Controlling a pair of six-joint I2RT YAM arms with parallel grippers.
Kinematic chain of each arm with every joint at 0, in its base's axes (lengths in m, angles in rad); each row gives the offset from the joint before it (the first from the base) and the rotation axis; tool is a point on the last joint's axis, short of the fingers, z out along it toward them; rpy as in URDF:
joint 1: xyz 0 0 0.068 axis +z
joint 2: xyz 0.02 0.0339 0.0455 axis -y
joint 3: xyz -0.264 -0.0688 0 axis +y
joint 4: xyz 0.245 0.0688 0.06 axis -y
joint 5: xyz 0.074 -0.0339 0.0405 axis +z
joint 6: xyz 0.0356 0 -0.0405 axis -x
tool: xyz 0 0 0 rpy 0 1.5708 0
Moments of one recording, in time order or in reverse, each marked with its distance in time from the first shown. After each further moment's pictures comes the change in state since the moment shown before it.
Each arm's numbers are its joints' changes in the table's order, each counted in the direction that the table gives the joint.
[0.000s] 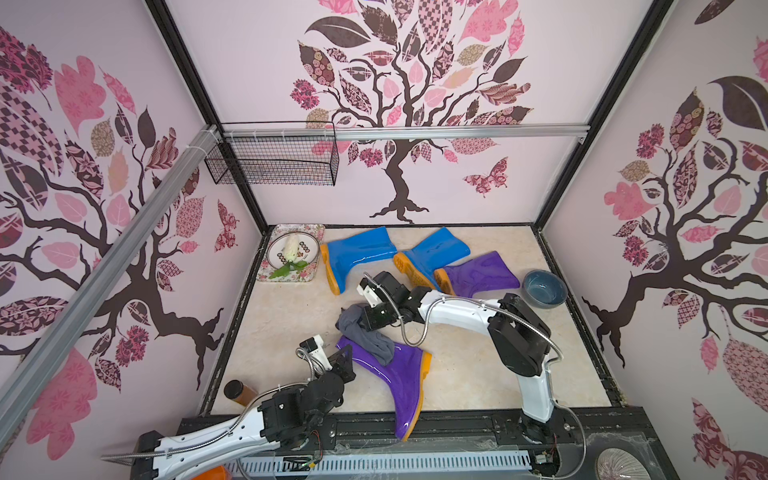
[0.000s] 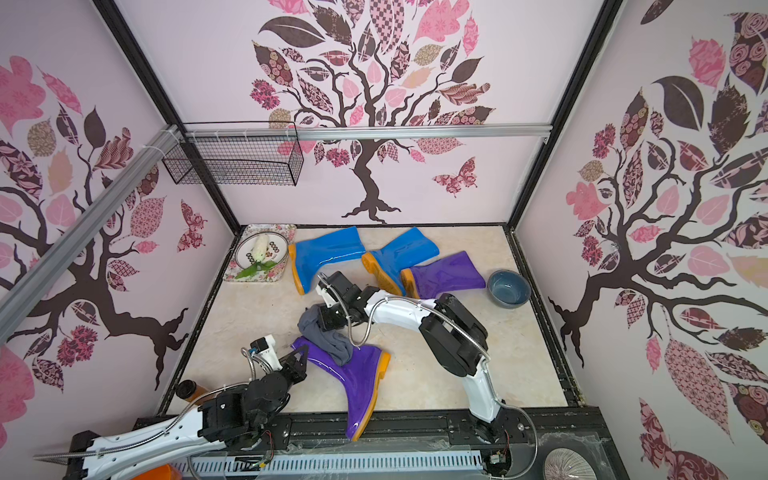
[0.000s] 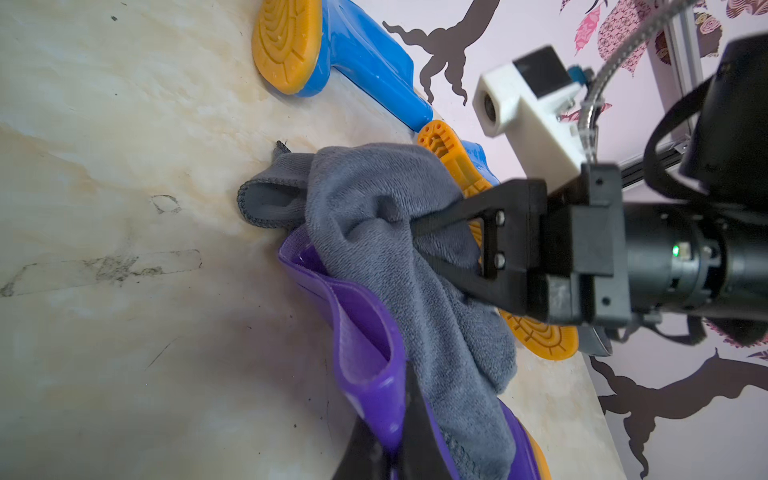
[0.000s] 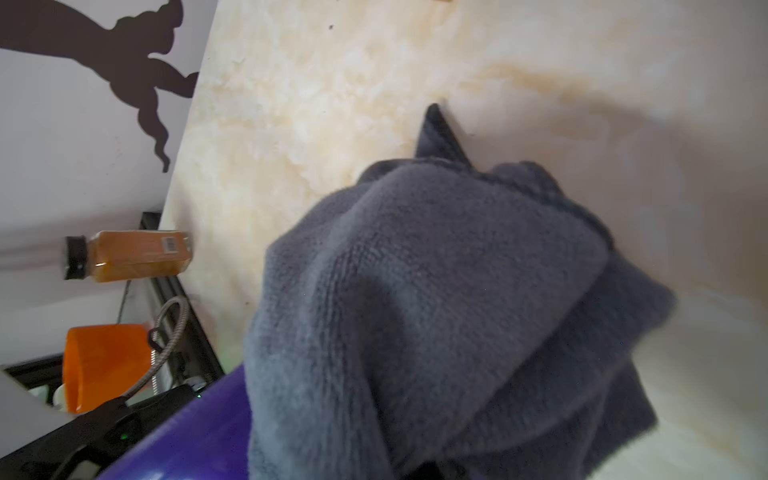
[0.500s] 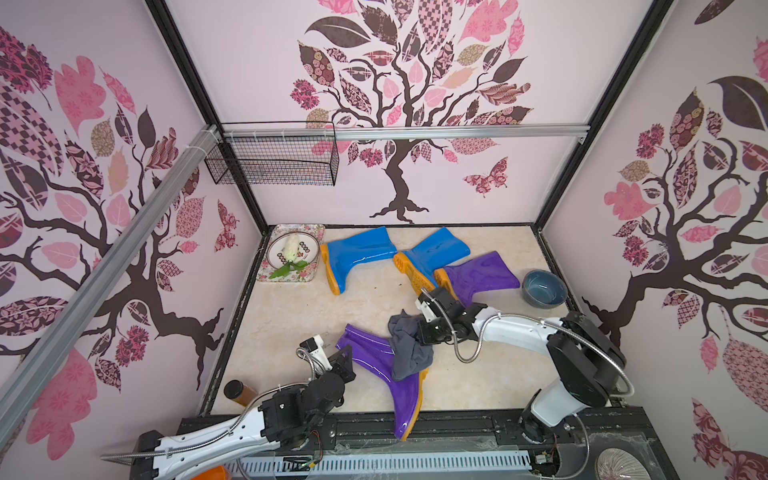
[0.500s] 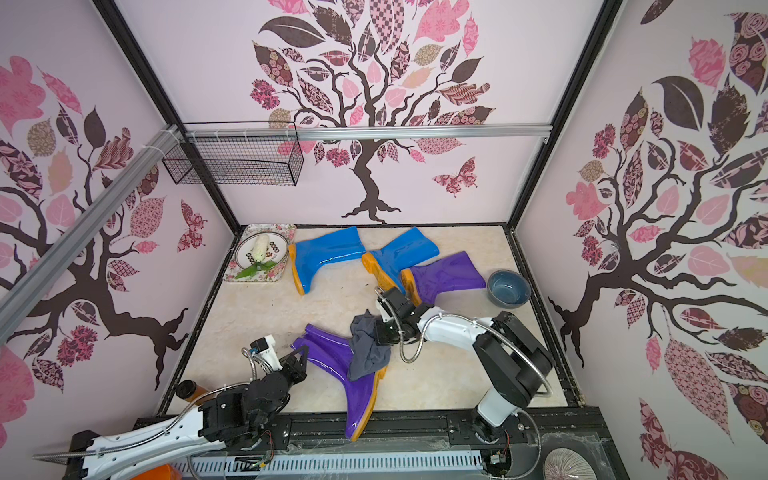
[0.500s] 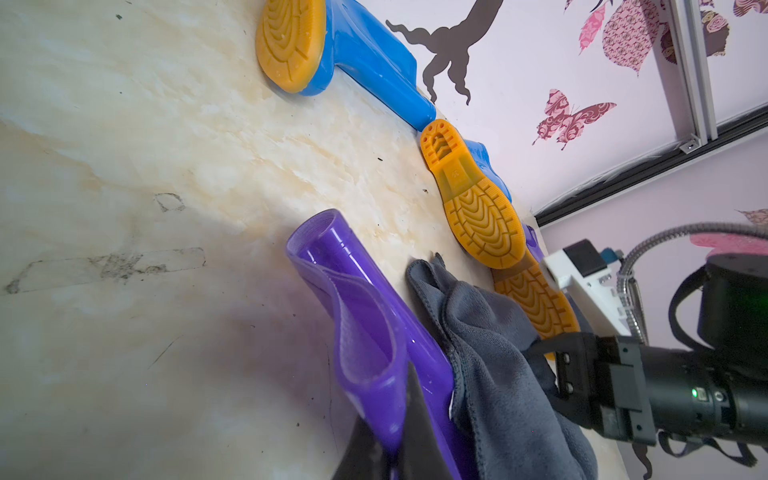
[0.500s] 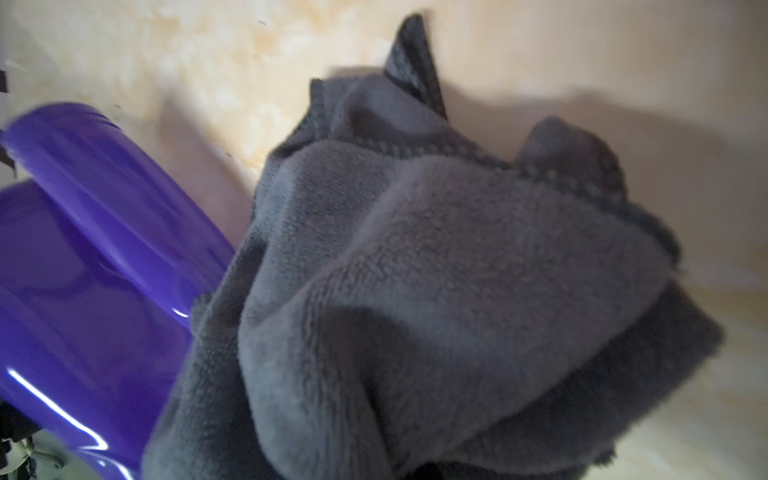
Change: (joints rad) left arm -0.001 -0.029 0.000 0.005 0.005 0.010; right arm -0.129 0.283 0.403 -0.017 -0.011 0.003
